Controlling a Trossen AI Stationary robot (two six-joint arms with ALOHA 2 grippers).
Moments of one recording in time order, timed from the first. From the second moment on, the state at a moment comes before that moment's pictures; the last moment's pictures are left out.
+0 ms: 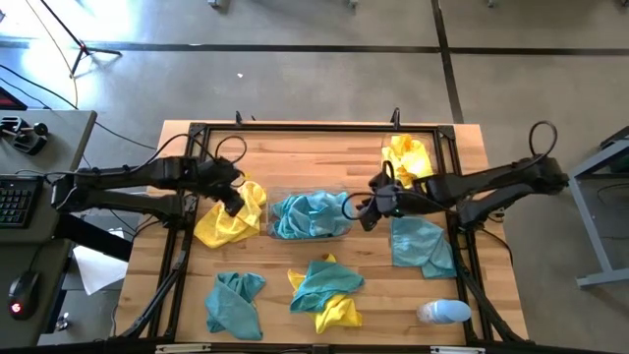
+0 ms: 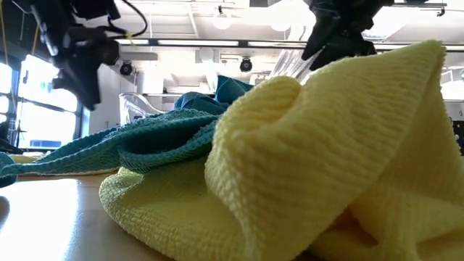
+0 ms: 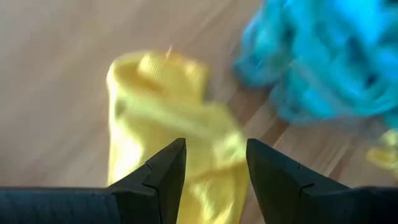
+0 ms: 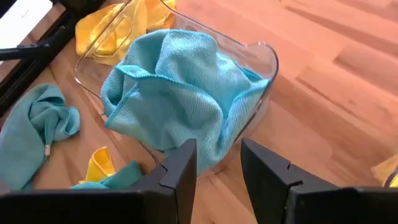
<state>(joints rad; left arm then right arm) 0.21 0.87 0.69 -0.91 -0.04 -0.58 0.17 1.27 1.02 -0.61 0.33 0.93</state>
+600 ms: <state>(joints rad) 0.14 1.12 0.59 -0.92 -0.10 -0.65 0.19 1.27 1.00 -0.55 0.39 0.99</state>
